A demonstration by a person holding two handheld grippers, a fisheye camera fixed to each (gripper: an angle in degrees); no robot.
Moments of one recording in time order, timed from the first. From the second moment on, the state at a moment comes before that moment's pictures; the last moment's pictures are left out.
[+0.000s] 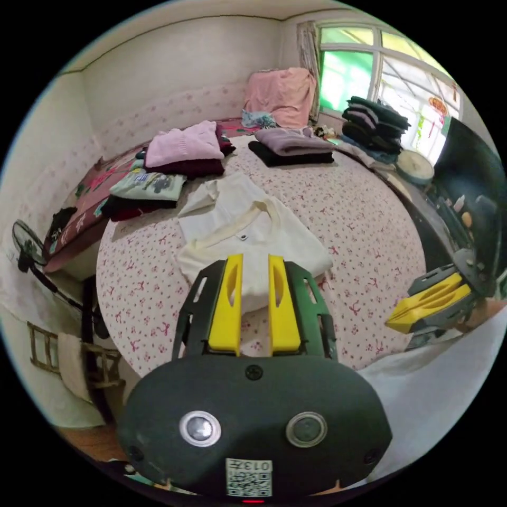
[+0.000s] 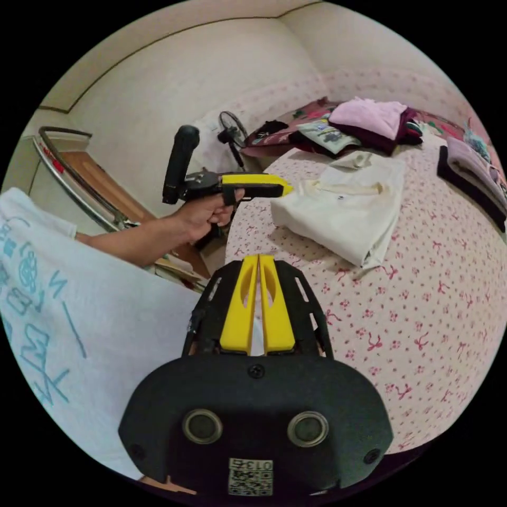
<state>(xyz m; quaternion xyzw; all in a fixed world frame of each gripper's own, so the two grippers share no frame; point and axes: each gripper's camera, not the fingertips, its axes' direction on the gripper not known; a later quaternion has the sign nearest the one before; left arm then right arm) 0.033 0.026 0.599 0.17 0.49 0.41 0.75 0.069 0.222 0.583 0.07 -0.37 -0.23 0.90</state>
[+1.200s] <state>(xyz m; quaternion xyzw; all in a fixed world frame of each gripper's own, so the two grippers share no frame) -0.002 0.066 0.672 0.00 0.56 0.41 0.72 0.014 0.158 0.681 -0.06 -0.25 -0.21 0.94</state>
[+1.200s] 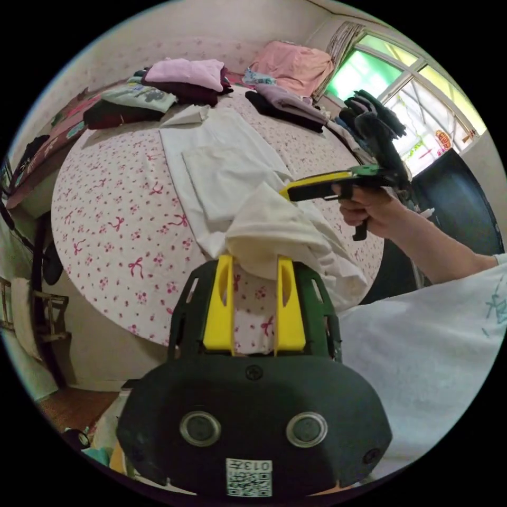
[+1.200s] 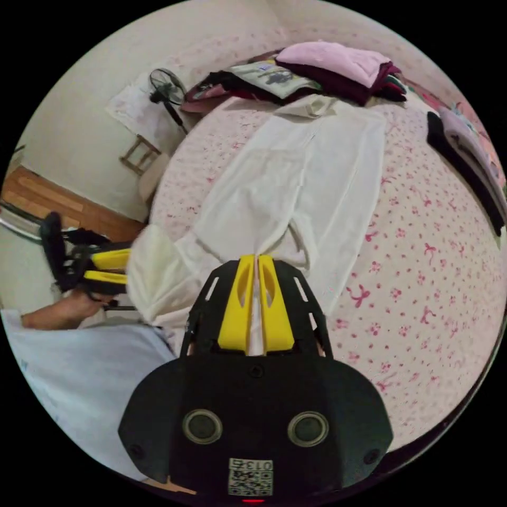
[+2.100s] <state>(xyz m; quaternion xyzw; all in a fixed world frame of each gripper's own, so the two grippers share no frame) -0.062 0.087 0.645 0.07 0.55 0.34 0.76 0.015 0.120 0.698 -0.01 -0.18 -0.15 0.97</state>
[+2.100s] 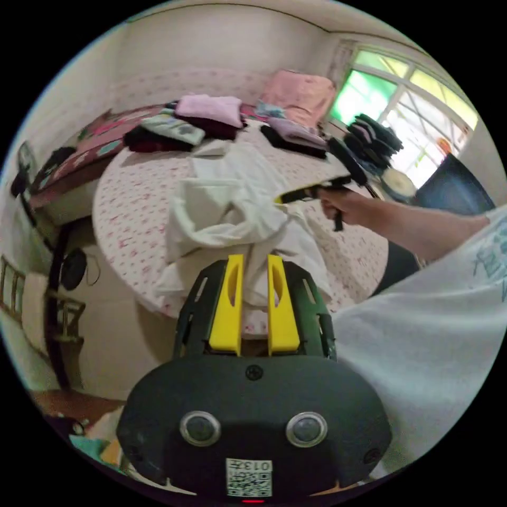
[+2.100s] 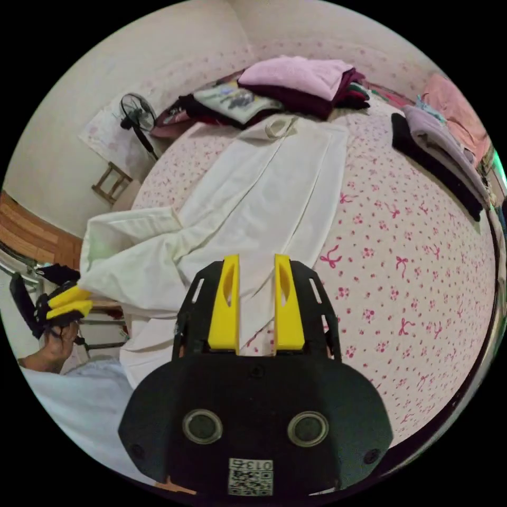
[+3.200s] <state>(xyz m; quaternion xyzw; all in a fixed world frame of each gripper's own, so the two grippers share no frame) 0.092 0.160 0.560 0.01 0.55 0.55 0.63 0.047 0.228 0.594 -0.02 -0.56 -0.41 0.73</state>
